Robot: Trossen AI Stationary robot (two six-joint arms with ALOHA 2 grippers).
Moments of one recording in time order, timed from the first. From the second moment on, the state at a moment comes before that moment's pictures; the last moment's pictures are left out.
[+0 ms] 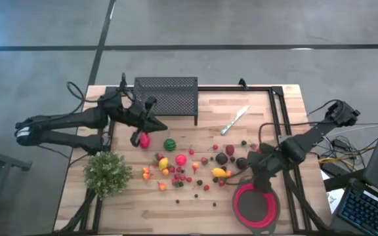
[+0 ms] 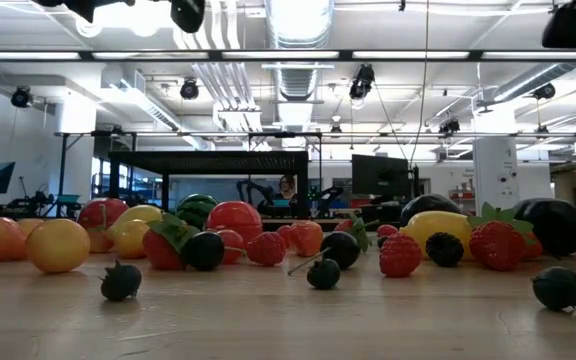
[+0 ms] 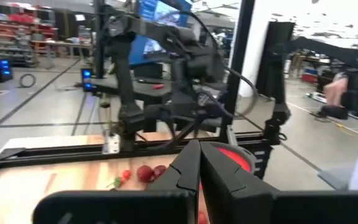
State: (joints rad) left arm 0.25 0.90 0.76 0.20 0.52 -0.08; right arm 0.60 1.27 1.10 -1.14 0.05 0.96
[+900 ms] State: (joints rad) left arm 0.31 0.78 0.77 0.03 0.41 -0.04; right arm 0.85 1.30 0.93 -1.07 0.00 1.49
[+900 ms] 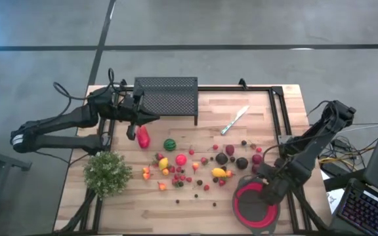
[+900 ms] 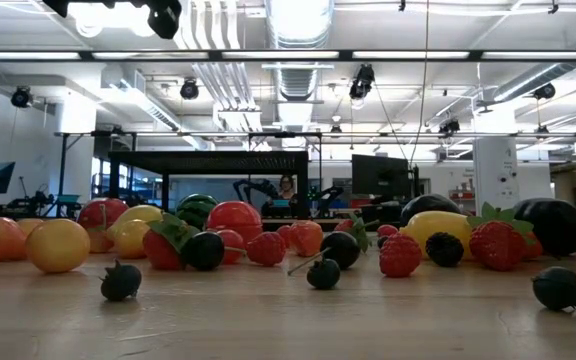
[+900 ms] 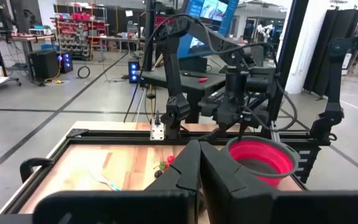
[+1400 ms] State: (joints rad) left arm 0.31 0.78 0.77 0.03 0.41 -0.04; right arm 0.85 1.30 0.80 -0.91 0.00 1.51
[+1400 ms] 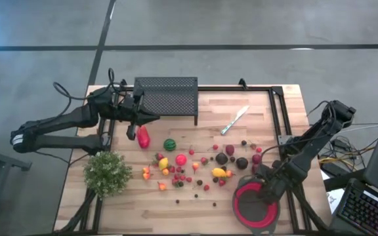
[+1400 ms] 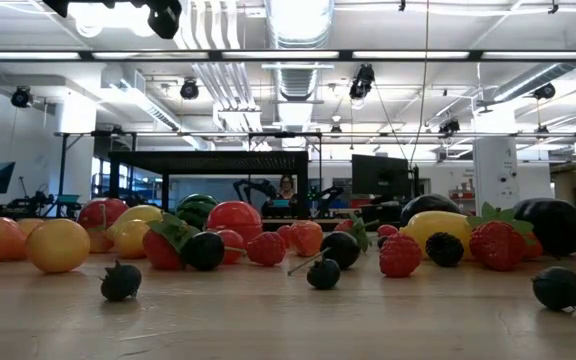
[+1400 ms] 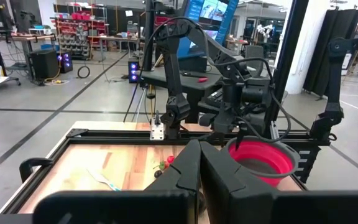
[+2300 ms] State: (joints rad) left arm 0.31 0.78 0.76 0.03 0.41 -0.04; right arm 0.81 1.17 0.83 -0.92 -0.09 1.41
